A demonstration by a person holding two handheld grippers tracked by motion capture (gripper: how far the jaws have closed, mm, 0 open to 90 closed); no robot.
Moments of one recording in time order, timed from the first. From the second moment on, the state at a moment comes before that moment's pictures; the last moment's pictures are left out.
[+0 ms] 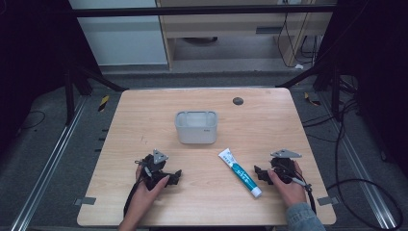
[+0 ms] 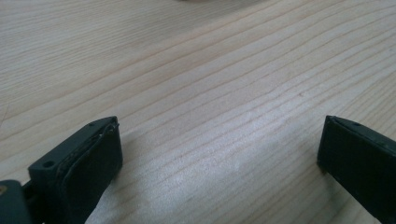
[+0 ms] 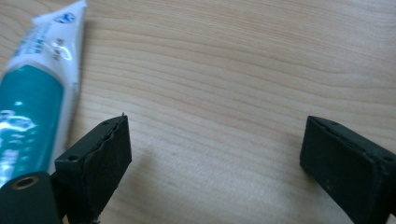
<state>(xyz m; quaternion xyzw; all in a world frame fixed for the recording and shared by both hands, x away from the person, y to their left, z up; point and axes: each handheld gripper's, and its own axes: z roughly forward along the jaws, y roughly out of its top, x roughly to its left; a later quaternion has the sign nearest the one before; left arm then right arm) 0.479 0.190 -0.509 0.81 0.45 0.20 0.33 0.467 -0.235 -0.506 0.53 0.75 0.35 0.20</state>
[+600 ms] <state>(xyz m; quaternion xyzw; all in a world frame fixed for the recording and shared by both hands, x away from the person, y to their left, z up) 0.481 0.189 -0.509 0.81 0.45 0.20 0.33 0.457 -0.181 -0.435 0.42 0.84 0.29 0.18</state>
